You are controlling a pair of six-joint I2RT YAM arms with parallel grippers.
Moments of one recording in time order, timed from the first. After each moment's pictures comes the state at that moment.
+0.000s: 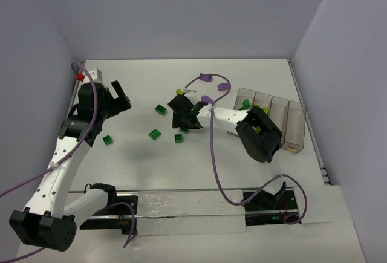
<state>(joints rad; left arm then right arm) -0.22 0.99 1.03 -0.58 -0.21 -0.47 0.84 1.99 1.40 -0.43 0.33 0.79</state>
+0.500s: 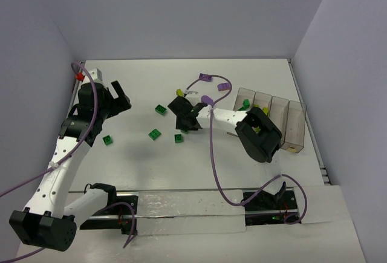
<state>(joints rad) -0.22 0.99 1.03 -0.58 -0.21 -0.47 0.85 1.99 1.39 -0.44 0.38 0.82</state>
